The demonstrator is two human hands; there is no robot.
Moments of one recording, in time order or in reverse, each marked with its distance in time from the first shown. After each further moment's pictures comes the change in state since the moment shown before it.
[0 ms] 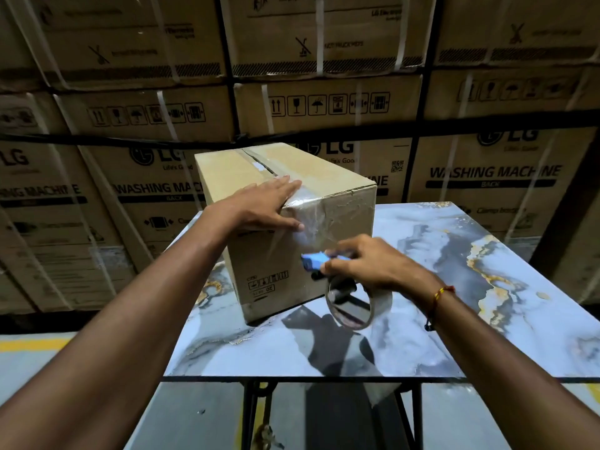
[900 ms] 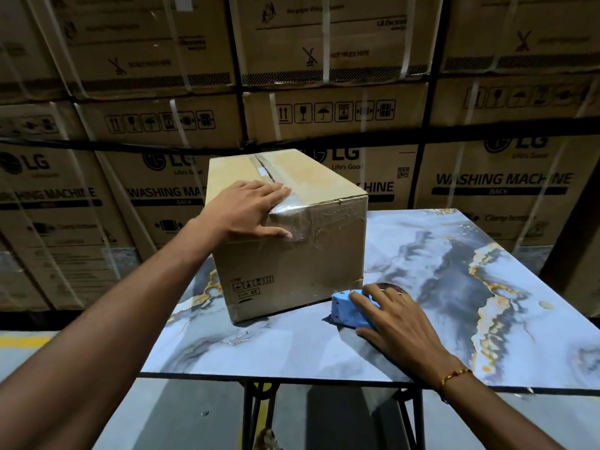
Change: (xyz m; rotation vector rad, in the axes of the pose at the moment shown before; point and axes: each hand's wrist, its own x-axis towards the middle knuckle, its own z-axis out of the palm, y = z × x) left_hand -0.032 -0.015 0.000 0.336 0.215 0.076; right_hand -0.032 0.112 0.072 -0.730 0.351 -0.431
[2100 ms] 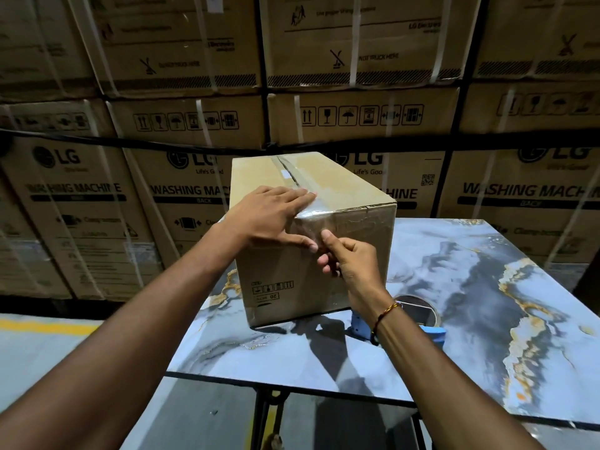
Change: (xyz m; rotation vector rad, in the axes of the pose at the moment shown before) left_hand -0.002 0.003 0.001 -0.024 -0.039 -0.014; right_hand 0.137 -0.073 -0.045 1.711 0.149 0.734
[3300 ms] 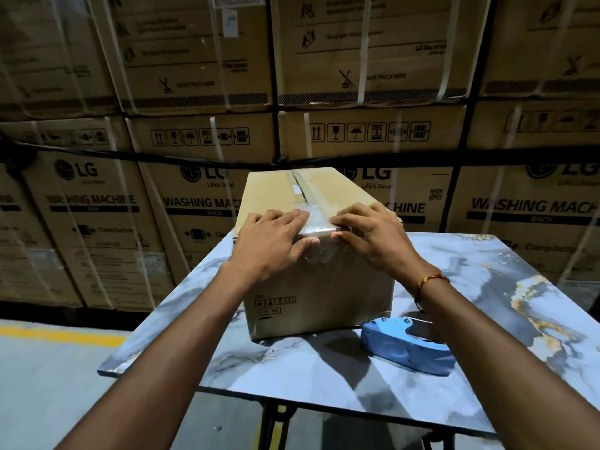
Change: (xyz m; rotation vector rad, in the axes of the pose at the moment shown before) left_hand -0.029 0.023 0.009 -0.068 0.136 -0.312; right_hand 0.046 -0.063 -0.030 -1.315 -0.179 -0.785
